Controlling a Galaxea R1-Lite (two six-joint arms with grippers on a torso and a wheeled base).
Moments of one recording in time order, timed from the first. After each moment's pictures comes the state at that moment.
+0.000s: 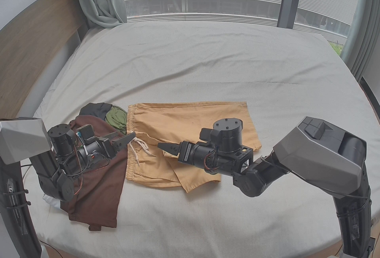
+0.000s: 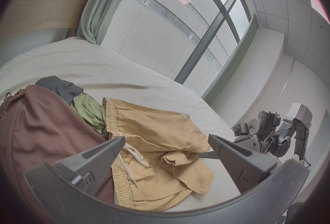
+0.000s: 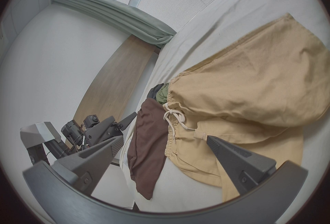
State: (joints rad) left arm -0.05 2.24 -0.58 -1.55 -0.57 -0.35; right arm 0.69 2.45 -1.30 -0.89 0.26 0.73
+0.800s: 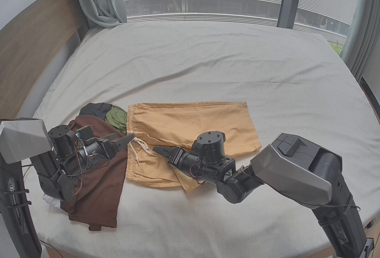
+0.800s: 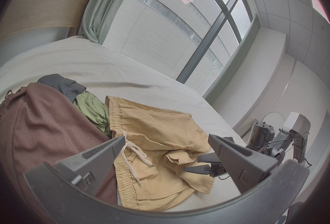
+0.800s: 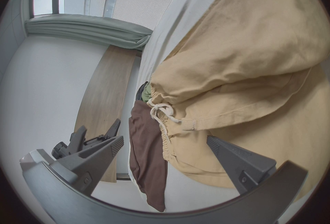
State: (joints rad) left arm -0.05 2.25 -0.59 -1.55 -0.57 -0.35; right arm 0.71 2.63 -1.49 -0.86 0.18 1.00
